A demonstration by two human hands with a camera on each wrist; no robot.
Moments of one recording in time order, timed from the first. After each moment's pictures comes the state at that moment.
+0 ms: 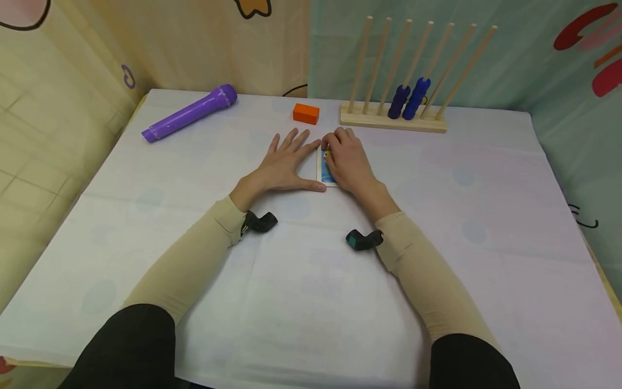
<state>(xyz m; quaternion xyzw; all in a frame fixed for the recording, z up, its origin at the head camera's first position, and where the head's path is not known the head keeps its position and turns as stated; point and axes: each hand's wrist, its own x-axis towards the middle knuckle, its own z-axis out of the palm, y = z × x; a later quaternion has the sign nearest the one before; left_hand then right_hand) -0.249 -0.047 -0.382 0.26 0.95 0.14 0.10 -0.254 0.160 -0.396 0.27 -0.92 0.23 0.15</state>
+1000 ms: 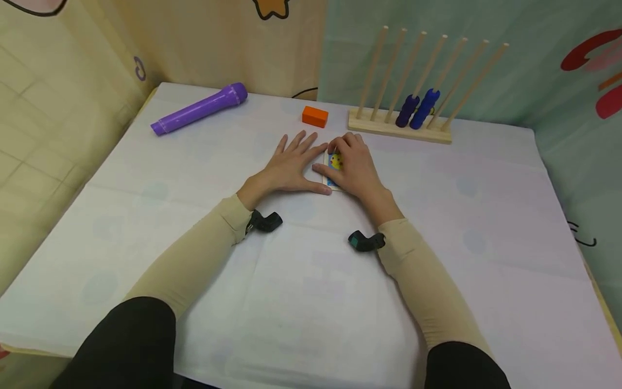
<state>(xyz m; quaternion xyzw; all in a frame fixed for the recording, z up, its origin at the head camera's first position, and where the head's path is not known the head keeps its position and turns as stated) -0.248 -0.053 -0.383 0.26 0.95 0.14 0.09 -0.254 0.157 -0.397 0.28 -0.91 0.27 0.15</state>
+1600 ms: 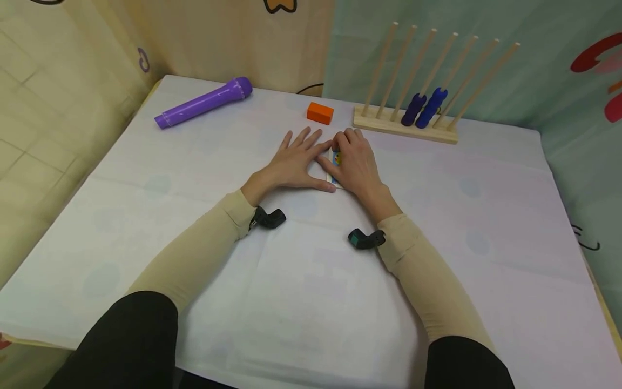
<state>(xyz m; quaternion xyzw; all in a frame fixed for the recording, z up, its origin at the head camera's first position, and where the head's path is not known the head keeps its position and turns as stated) -0.250 -0.053 -0.386 0.26 0.95 0.14 0.09 -0.260 0.146 -0.401 0.27 -0.92 0.21 0.18</state>
